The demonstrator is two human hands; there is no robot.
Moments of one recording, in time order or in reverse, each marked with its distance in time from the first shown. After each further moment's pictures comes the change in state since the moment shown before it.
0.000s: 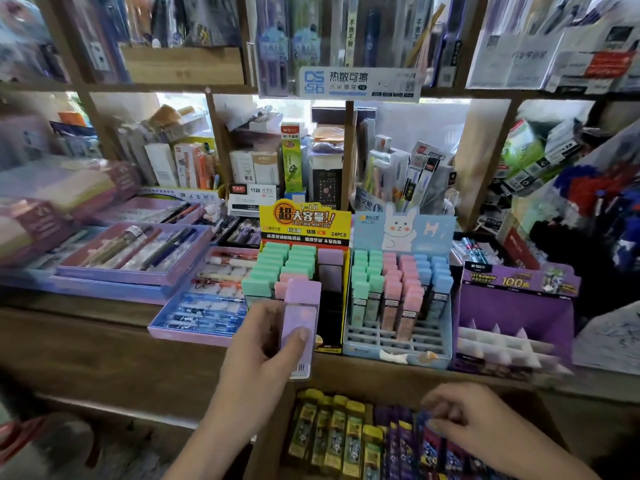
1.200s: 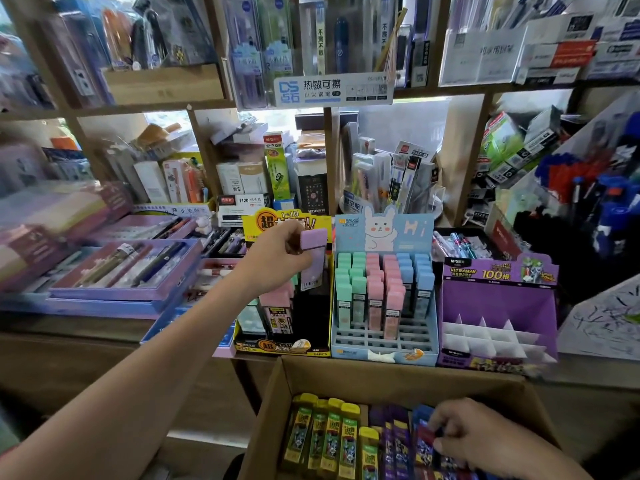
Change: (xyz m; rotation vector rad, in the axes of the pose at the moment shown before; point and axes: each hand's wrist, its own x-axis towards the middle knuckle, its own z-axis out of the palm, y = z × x) left_hand 0.161 0.037 0.014 0.513 -0.238 0.183; right_hand 0.014 0.058 0.018 0.176 -0.167 0.231
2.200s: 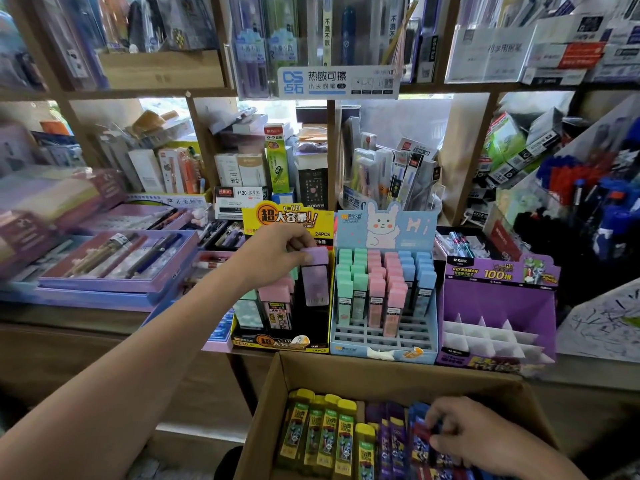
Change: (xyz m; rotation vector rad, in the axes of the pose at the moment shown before) left_hand 0.004 -0.010 -0.006 0.144 -0.088 0.070; right_hand -0.003 -0.005 0.001 -0.004 -0.012 -0.016
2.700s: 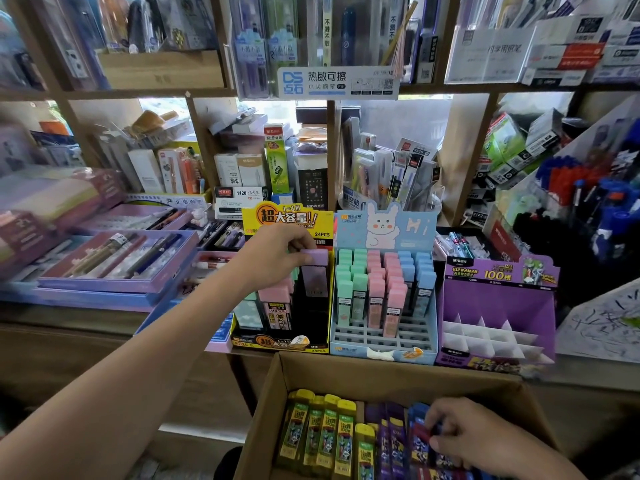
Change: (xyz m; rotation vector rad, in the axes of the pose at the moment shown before) left_hand -0.002 0.004 0.001 0.040 0.023 0.016; right_hand 0.001 0.005 0.000 0.037 -0.003 0.005
